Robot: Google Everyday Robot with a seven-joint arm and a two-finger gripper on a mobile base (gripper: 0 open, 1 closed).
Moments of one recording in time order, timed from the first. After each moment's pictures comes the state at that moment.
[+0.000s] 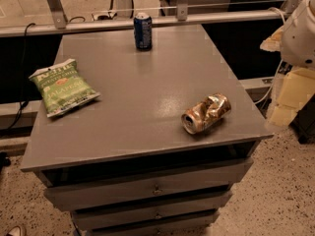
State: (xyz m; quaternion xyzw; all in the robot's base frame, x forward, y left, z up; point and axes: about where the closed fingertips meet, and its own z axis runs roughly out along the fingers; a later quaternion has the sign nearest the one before) arm 0.438 -0.217 0.976 -0.60 0.78 -0.03 0.16
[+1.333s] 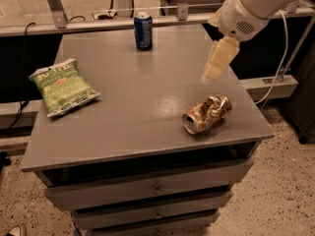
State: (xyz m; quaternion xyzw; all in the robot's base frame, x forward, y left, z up) arm 0.590 -0.148 0.960 -0.61 0.74 0.02 0.27
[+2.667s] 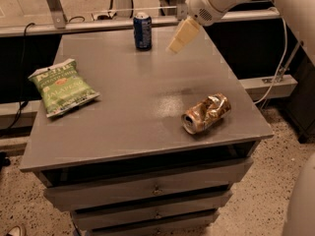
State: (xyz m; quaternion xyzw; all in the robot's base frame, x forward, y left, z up) arm 0.717 -0.087 0.965 -0.55 0.74 0.05 0.39
